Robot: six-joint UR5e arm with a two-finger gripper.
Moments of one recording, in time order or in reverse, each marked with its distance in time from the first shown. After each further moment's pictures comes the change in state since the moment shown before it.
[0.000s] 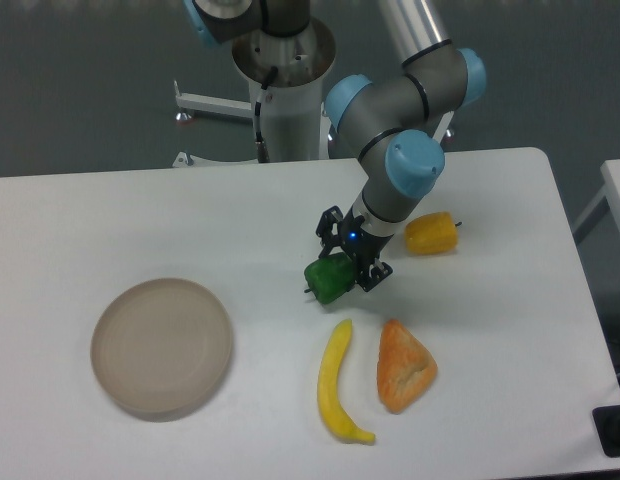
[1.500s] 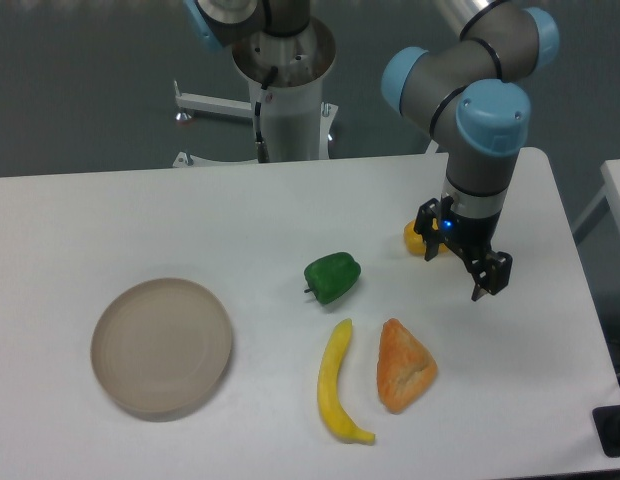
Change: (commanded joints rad) arm 0.028 -0.098 0.402 -0.008 0.313 0.086
